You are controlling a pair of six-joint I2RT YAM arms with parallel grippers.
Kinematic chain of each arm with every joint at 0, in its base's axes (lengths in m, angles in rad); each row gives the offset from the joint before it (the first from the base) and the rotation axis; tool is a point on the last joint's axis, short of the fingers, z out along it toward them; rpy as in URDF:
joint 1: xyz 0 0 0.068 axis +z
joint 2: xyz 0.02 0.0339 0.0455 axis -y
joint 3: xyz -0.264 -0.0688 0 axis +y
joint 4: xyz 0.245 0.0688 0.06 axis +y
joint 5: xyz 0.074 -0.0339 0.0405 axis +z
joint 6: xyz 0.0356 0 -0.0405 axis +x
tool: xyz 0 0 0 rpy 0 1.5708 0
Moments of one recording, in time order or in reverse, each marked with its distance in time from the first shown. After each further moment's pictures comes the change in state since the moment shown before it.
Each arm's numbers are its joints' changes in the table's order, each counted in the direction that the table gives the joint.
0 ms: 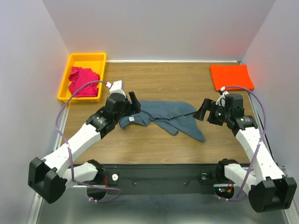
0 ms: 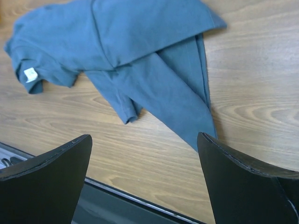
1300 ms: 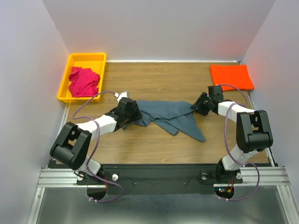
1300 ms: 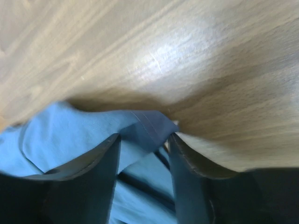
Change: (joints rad) left arm 0.063 -0.366 0.172 -0.313 -0.130 -0.168; right arm -0.002 -0.722 -0.089 -0.451 -0.175 0.346
